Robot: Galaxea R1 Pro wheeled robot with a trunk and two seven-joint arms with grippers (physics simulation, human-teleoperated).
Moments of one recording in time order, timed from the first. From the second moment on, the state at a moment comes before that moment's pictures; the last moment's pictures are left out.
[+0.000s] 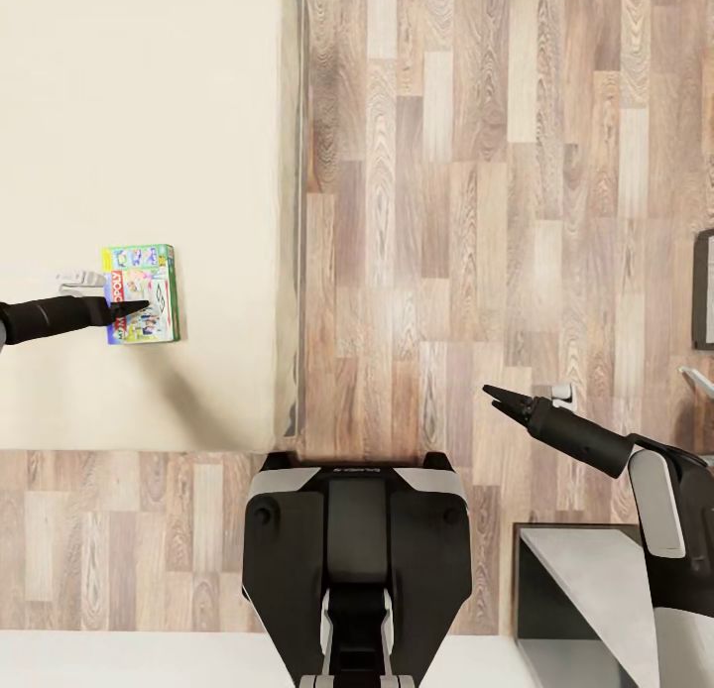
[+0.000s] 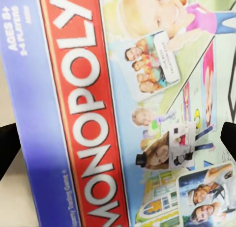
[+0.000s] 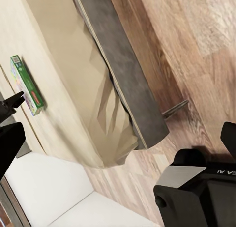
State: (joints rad) left arm -1.24 0.58 0.05 -0.73 0.14 0.52 -0.79; right arm -0.56 -0.17 -0.36 -1.45 -0.58 1.04 0.78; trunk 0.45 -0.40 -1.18
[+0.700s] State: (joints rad) left arm -1.24 0.58 0.05 -0.74 0.14 0.52 -0.79; right arm -0.56 -0.17 -0.36 -1.45 -0.58 1.04 0.78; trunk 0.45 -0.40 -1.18
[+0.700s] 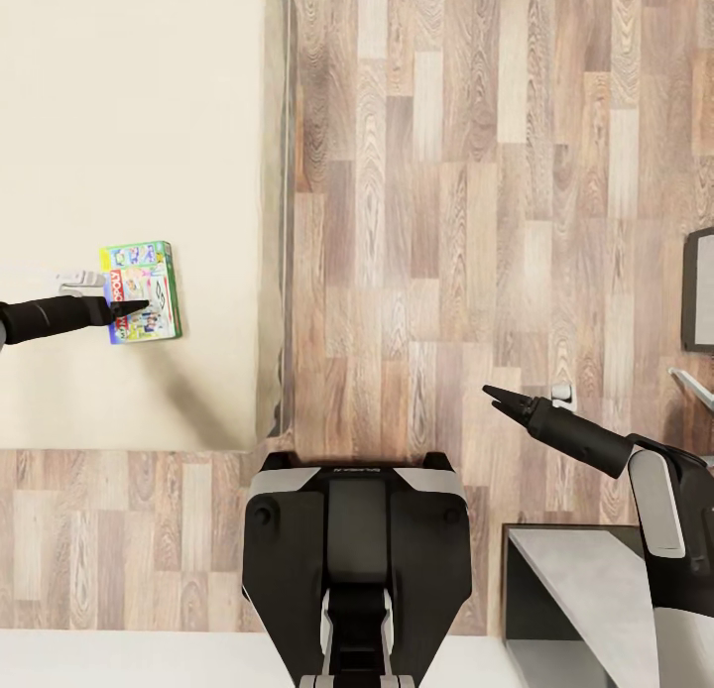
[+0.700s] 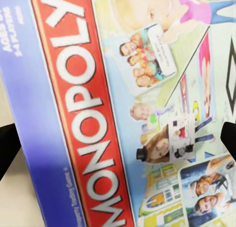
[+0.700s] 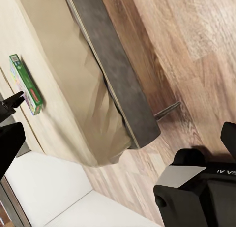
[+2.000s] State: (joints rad) left arm -1.24 0.58 0.05 -0.74 0.14 0.53 -0.79; right arm -0.56 -0.17 -0.36 -1.45 -0.58 1.04 0.79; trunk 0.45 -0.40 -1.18
